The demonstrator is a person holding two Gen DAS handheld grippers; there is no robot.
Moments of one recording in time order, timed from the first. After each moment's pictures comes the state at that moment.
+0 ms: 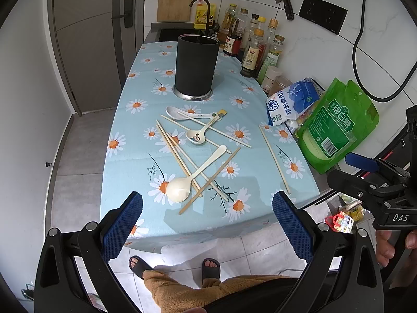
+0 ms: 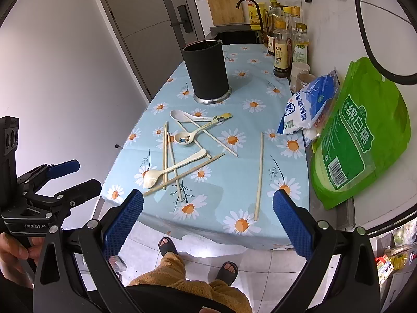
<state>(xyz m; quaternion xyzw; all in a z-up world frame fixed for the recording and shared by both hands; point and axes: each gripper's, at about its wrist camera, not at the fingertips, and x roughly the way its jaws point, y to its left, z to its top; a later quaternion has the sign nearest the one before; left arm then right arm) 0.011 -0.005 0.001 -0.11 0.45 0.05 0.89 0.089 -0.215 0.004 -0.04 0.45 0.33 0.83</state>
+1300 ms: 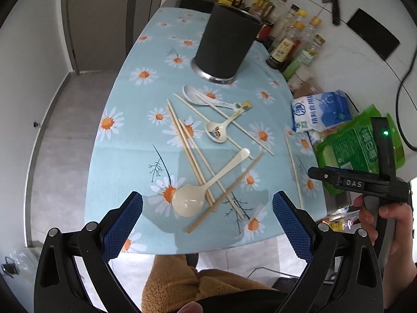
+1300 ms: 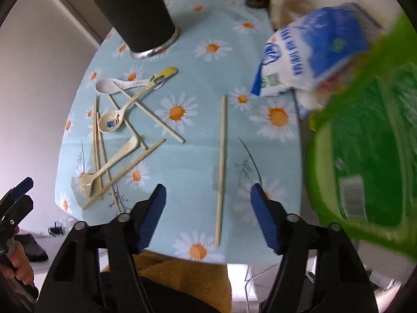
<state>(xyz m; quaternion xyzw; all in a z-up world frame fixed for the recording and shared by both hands) 0.068 0.060 -0.047 -0.21 0.50 0.05 0.84 0.221 -0.187 -0.090 -0.08 0.62 0.24 0.74</state>
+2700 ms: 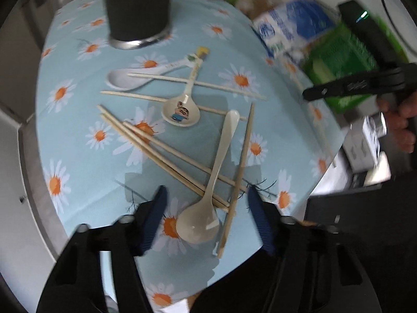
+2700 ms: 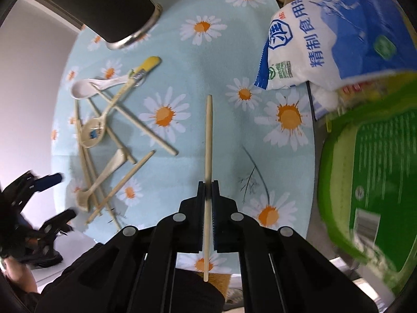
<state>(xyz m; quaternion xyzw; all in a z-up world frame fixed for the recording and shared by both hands) 0.147 0.042 -0.107 -0.01 0.61 -0.16 0.77 0.264 -0.171 -0.113 -0.05 0.69 0.21 0.69</state>
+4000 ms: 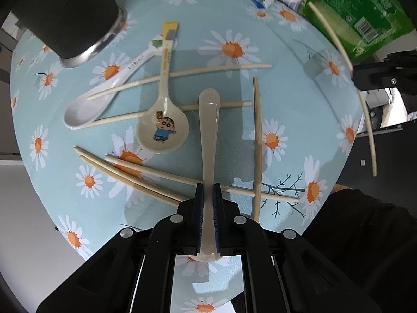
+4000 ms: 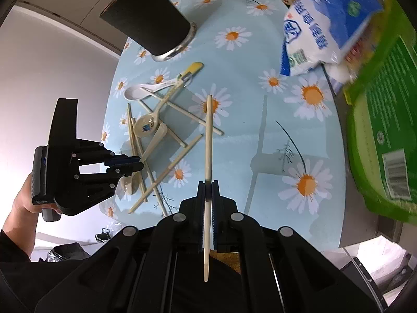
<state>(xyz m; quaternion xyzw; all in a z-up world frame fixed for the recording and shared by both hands) 0.193 0.005 -0.129 0.12 0.67 -0.19 0.70 0.220 -0.193 -0.091 0.05 0.65 0.29 0.70</state>
